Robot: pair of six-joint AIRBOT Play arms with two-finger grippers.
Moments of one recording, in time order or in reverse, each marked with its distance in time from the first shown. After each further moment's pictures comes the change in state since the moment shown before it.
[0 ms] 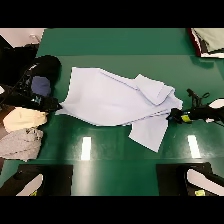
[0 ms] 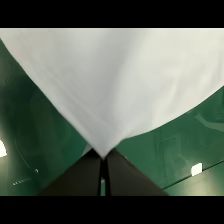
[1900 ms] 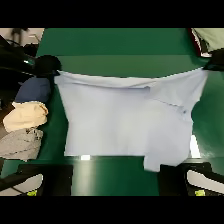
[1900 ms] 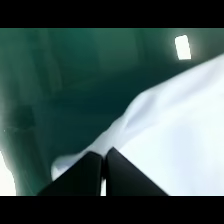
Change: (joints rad) left arm 0.000 -0.357 0.485 -0.008 0.029 0.002; right arm 0.119 -0.135 1.011 -0.341 0.473 0.228
